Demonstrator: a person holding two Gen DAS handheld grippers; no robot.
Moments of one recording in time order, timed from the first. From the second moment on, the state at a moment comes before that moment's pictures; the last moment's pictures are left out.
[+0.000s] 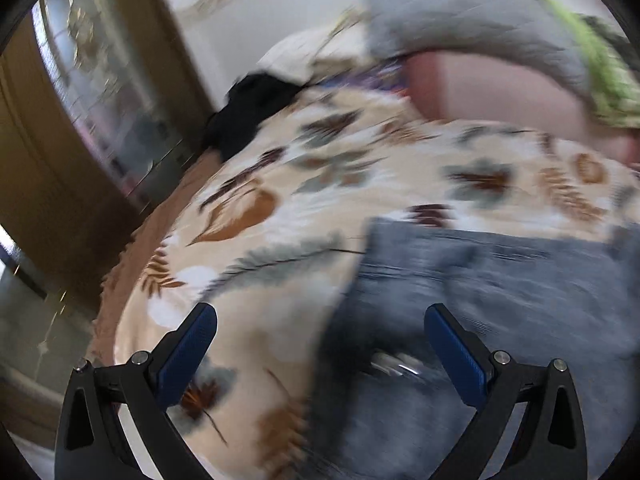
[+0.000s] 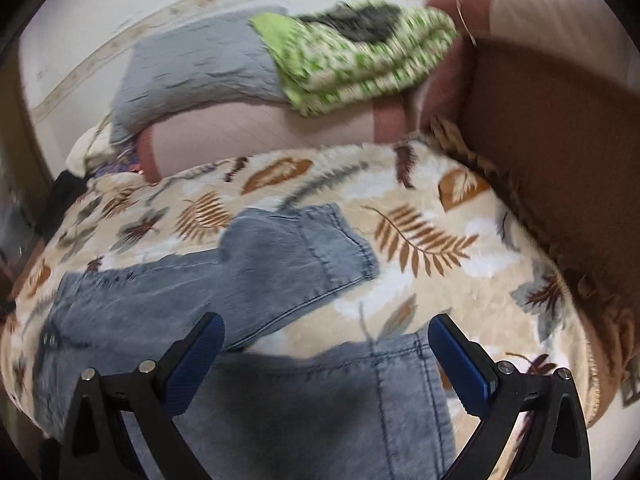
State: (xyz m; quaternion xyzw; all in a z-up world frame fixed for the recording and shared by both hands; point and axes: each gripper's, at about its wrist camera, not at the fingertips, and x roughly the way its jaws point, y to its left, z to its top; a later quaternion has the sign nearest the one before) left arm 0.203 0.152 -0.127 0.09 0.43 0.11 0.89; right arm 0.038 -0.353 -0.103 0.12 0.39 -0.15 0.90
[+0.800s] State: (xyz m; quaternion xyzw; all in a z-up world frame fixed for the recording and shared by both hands) left arm 0.372 0.118 -0.238 0.01 0.57 0.00 0.82; right arm 0.189 -0.473 -0.168 0.28 0.42 -0.09 0.86
